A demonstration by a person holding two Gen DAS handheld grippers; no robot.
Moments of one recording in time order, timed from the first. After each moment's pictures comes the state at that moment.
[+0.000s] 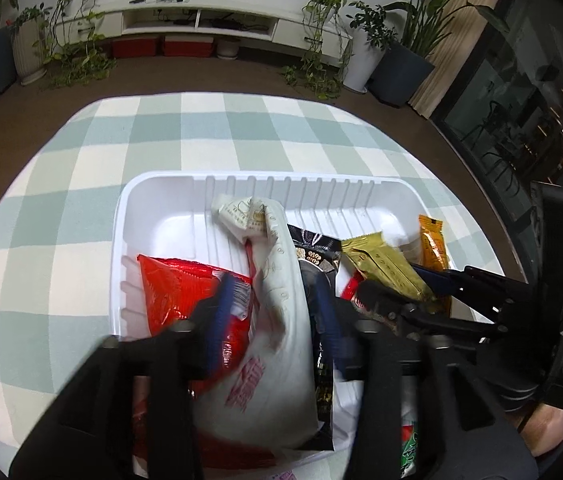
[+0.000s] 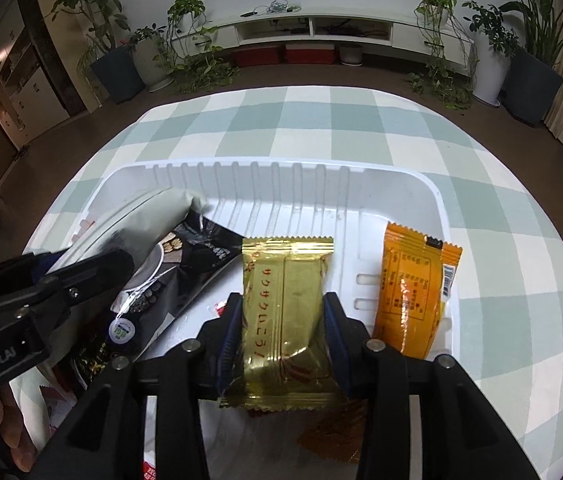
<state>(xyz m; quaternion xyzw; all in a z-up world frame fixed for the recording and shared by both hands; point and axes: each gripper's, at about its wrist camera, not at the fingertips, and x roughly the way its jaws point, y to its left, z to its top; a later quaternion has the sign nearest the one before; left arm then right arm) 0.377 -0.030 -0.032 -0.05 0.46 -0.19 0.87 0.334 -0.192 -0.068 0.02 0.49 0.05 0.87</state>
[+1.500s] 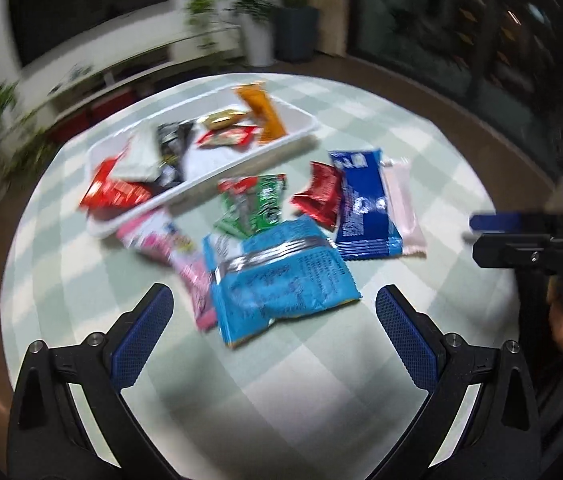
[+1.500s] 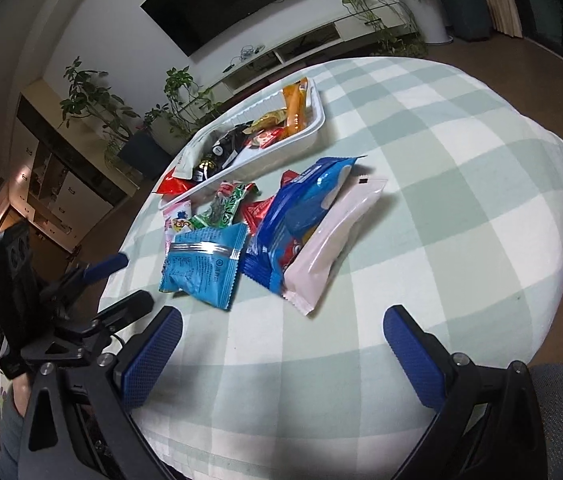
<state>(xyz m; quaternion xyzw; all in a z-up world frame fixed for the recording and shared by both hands) 0.109 -0.059 -0.018 0.18 0.40 -0.31 0.84 0.024 -0.247 -0.061 0.24 0.41 0.08 0.88</state>
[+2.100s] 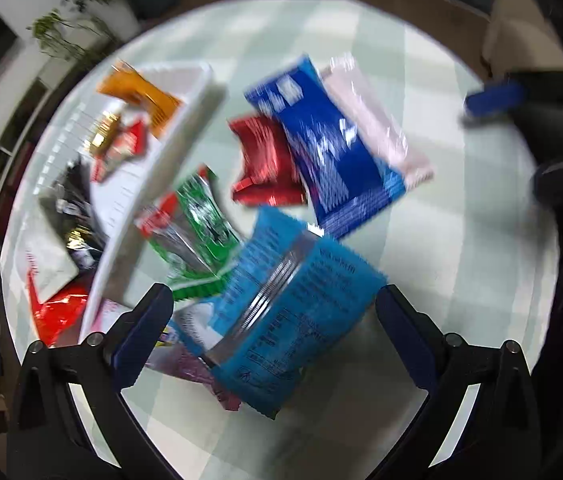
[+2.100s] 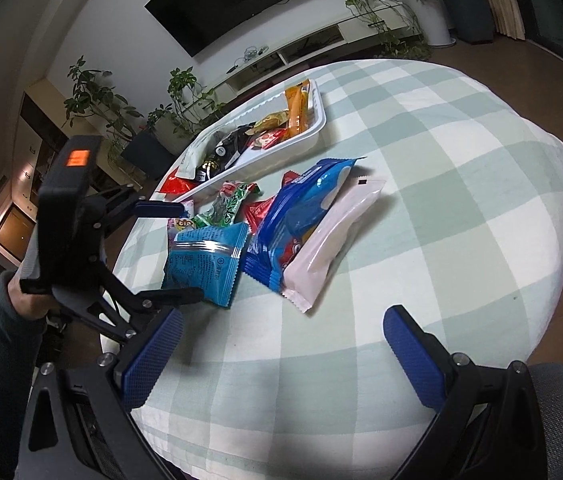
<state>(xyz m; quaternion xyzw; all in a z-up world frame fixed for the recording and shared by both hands) 0.162 -0.132 -0.058 0.41 0.45 -0.42 0.67 0.021 -0.250 -0.061 0.24 0.41 0.08 0.88</state>
